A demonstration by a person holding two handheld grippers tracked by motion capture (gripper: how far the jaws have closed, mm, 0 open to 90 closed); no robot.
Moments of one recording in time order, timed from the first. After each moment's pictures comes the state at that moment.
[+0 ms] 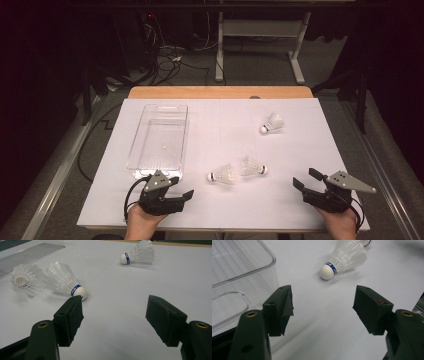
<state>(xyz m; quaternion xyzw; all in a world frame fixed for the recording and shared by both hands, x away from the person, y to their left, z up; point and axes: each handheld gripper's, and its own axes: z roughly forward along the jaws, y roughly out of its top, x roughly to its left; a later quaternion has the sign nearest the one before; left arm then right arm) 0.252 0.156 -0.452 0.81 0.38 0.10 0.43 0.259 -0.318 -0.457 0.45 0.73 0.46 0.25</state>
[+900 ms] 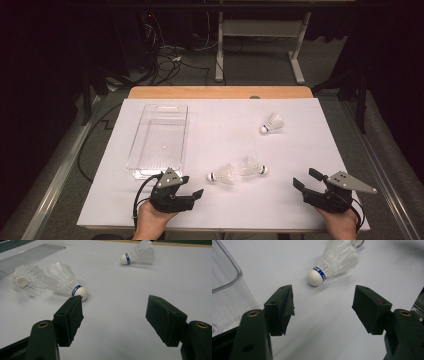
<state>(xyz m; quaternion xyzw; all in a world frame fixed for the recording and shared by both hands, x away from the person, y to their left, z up) 0.259 0.131 -0.451 0.82 0.38 0.09 0.42 0.259 -0.319 -0.457 0.45 0.73 0.46 0.24</state>
